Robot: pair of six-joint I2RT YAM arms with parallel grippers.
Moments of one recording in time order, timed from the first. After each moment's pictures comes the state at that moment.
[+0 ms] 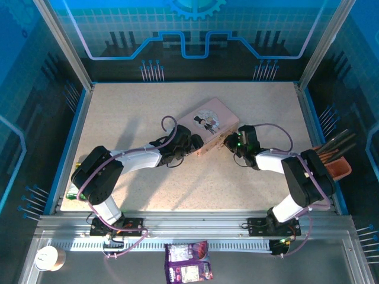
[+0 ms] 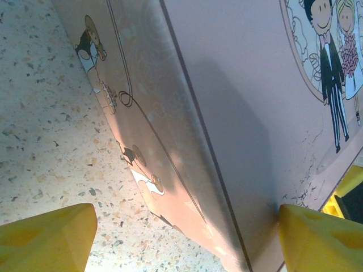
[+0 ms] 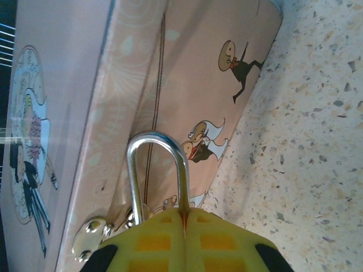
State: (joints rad) left arm -0.67 1.69 0.92 -0.03 -0.04 -1.11; right arm 0.34 1.59 0.62 0.31 -0.09 1.04
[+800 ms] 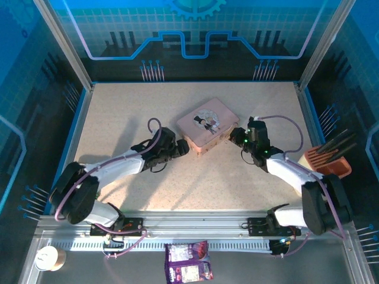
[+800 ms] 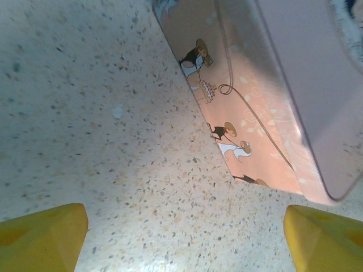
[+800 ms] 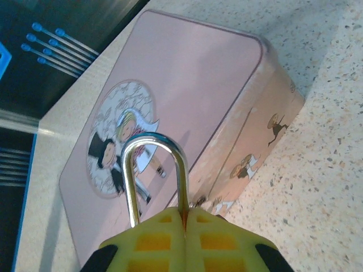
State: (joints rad) left arm -0.60 1.41 0.79 -0.23 -0.07 -0.91; right arm 0.32 1.28 0.64 0.09 -0.07 0.82
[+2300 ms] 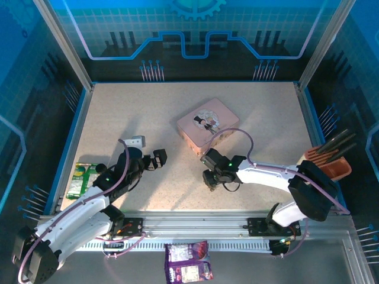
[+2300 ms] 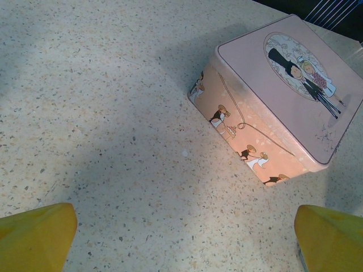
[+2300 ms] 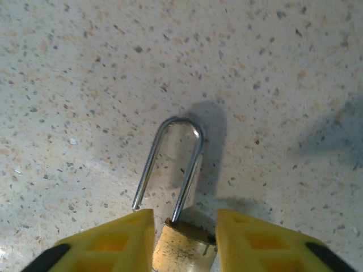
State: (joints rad) left arm -0.54 0.78 0.46 -0.23 -0.21 -0.59; right arm 0.89 1.47 0.79 -0.49 0.08 0.53
